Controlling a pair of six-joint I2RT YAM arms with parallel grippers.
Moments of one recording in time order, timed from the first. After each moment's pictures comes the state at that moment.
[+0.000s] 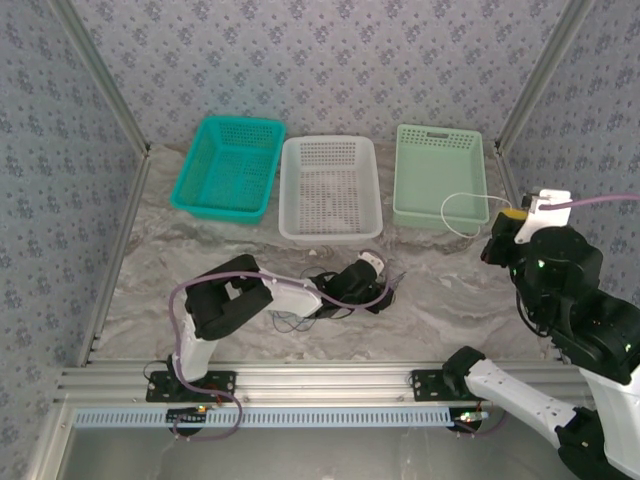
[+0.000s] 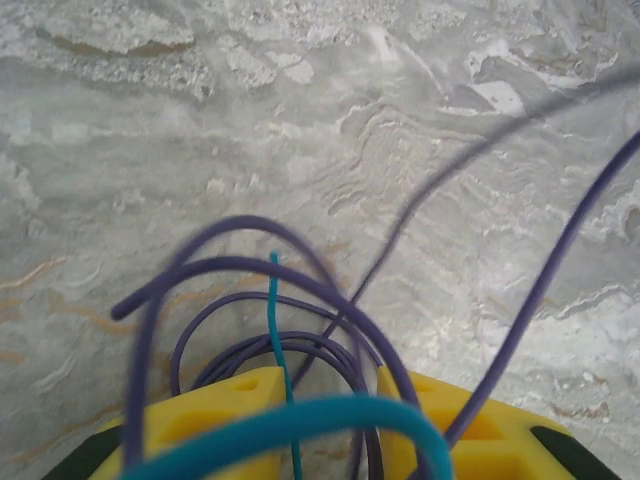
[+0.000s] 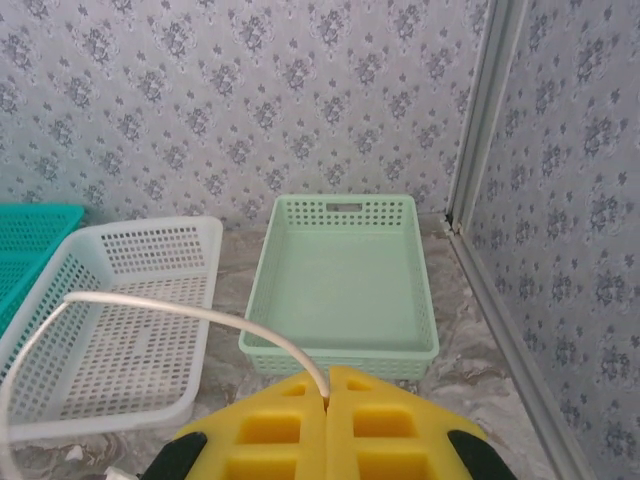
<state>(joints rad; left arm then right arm) -1.14 2.02 1.07 0.31 0.02 -0.64 0.64 0.75 1.53 -1.14 0.67 0.26</state>
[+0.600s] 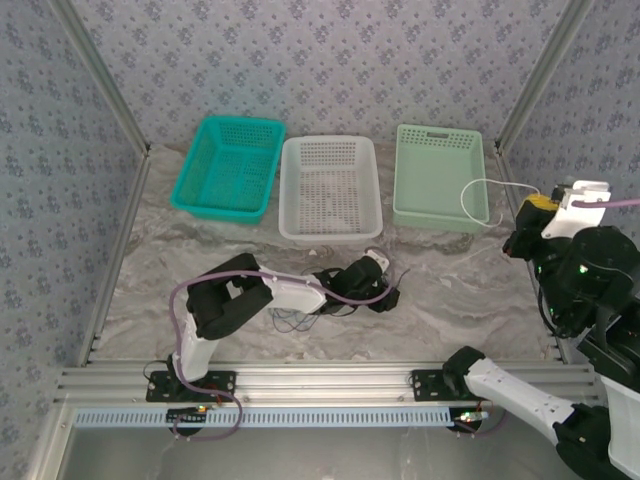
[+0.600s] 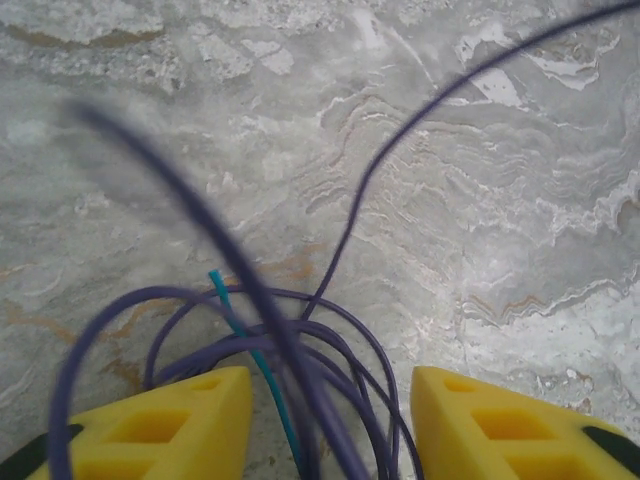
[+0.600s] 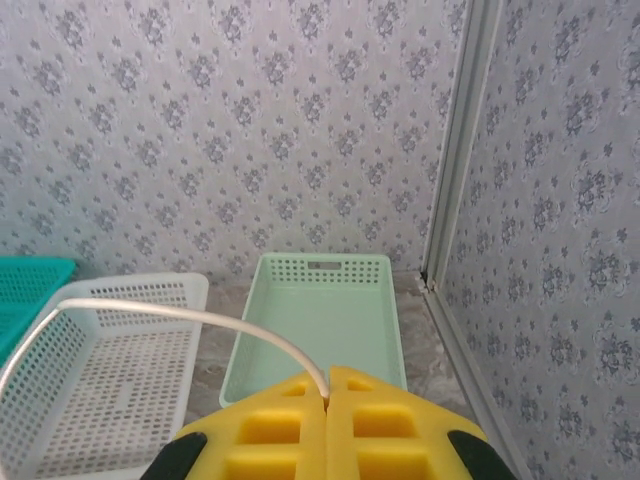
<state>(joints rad) -1.14 2.03 1.14 0.20 0.05 -0.63 0.63 0.79 1.69 -1.13 0.70 0.15</state>
